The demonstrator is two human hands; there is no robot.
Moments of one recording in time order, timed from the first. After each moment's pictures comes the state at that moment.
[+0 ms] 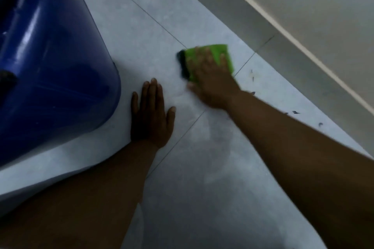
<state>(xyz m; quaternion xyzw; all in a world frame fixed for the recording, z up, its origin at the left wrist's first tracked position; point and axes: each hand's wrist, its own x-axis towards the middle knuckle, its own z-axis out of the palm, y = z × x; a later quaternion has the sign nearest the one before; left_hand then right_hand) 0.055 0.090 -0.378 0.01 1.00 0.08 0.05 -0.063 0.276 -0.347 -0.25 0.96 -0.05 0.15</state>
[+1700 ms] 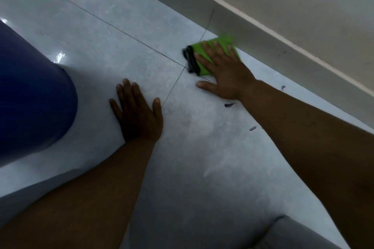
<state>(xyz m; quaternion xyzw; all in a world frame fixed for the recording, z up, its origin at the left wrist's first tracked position) 0.067 0.158 -0.384 -0.07 0.99 0.10 0.00 -0.019 0.417 -0.342 -0.20 0.97 -0.02 0.16</state>
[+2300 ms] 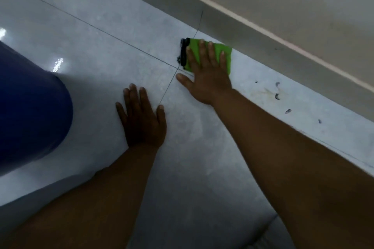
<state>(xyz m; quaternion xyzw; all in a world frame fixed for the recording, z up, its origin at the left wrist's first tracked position) 0.075 0.171 -0.385 0.00 1.00 0.08 0.00 -0.011 0.371 -0.349 -0.01 0.98 -0.07 0.17</state>
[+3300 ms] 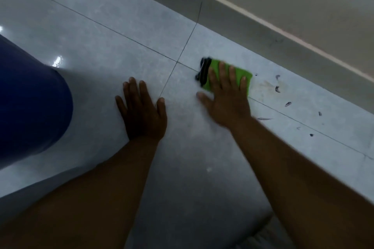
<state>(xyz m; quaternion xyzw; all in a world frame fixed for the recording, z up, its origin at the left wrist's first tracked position) 0.077 0.172 -0.384 -0.01 0.99 0.10 0.00 0.075 0.393 -0.350 0.06 0.98 -0.06 0.17</state>
